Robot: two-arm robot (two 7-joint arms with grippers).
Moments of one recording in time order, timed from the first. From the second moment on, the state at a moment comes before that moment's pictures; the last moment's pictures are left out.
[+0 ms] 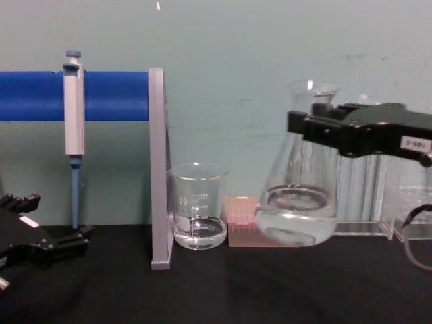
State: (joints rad) left arm -0.20 0.60 0.45 -1.41 -0.25 -0.12 0.03; right arm 0.25 0.45 -0.36 -1.68 0.41 0.10 0.43
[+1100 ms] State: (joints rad) left arm -0.20 0.60 0.45 -1.41 -0.25 -0.12 0.03; right arm 0.20 0.46 -0.33 -1.71 0.39 0.06 0.31
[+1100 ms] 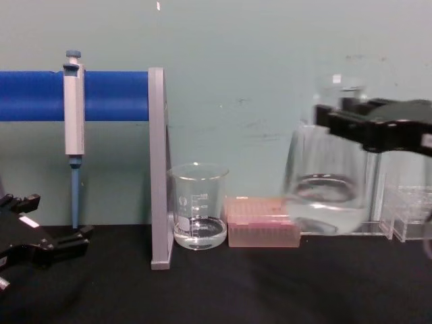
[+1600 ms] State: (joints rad) left arm -0.20 0.60 0.45 -1.41 -0.25 -0.12 0.03; right arm 0.06 0.43 -0.15 -1.78 0.32 0.11 0.07
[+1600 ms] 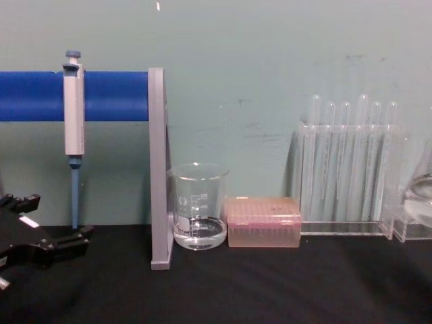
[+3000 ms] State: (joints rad) left arm -0.20 0.60 0.45 -1.41 -0.25 -0.12 0.03; right arm 0.26 0.43 -0.37 -1.67 0.39 0.07 0.49
